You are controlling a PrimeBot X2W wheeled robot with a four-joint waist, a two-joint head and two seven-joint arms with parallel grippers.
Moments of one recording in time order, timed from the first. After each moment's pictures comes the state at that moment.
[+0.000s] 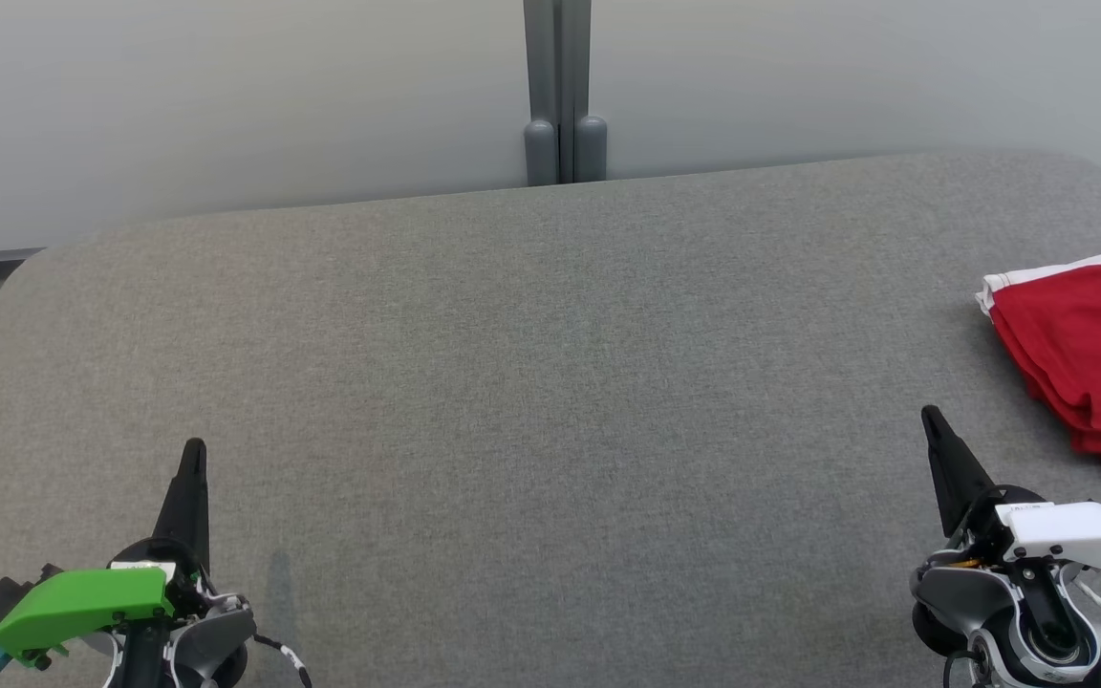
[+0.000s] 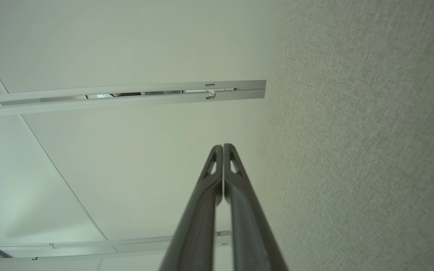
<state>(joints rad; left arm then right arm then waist) -0.10 0.05 0.11 0.25 -1.61 -0.13 0.11 -0.11 -0.05 -0.11 0.24 1.61 0.13 0.11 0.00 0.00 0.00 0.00</state>
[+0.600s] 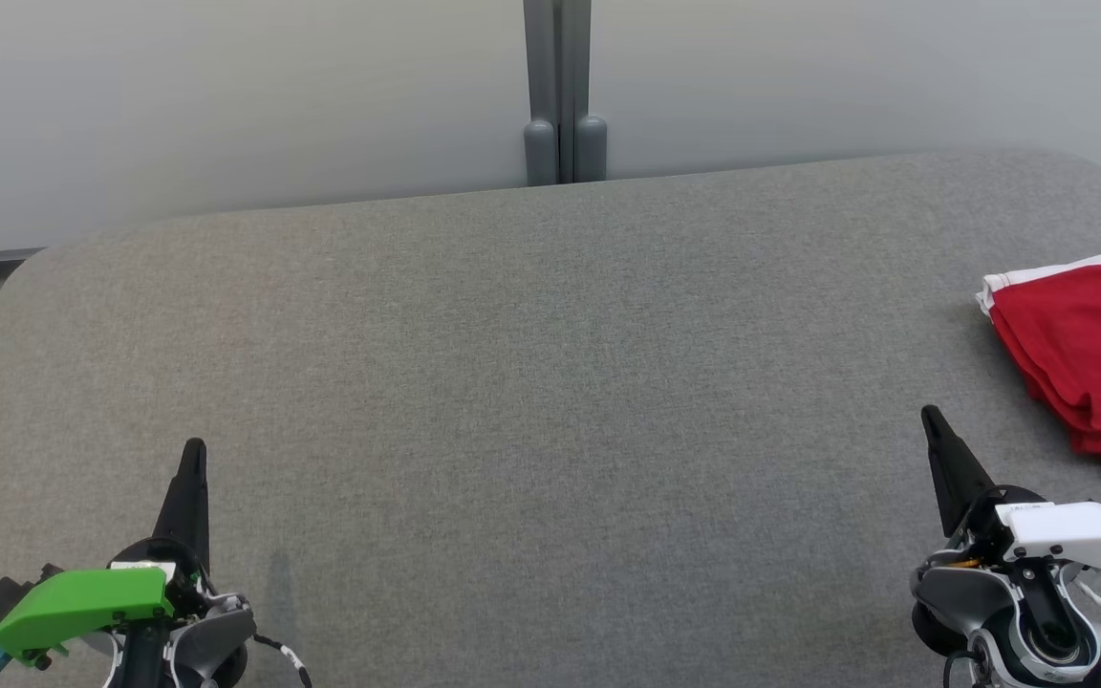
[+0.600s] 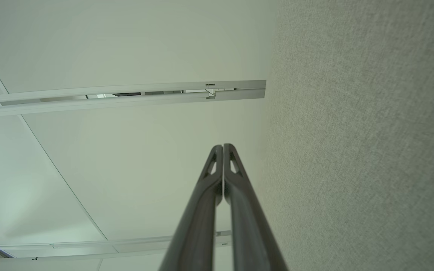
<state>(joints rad) -0.10 0.05 0.11 0.25 -1.61 -0.13 0.11 -0.11 -0.05 -0.11 0.24 1.61 0.13 0.11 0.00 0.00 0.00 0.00</state>
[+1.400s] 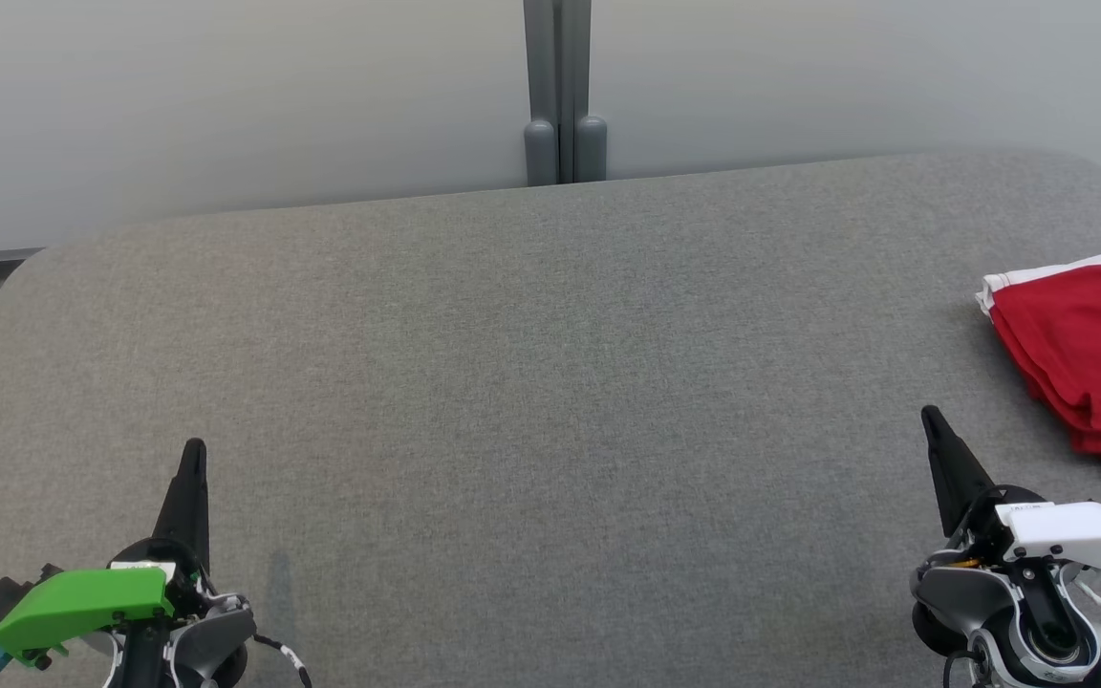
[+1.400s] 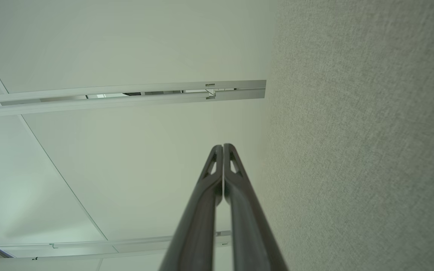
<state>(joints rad) -0.10 0.05 0.11 0.25 -1.61 -0.13 0.11 -0.11 -0.05 -0.11 0.24 1.61 0.13 0.11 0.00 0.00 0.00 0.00</state>
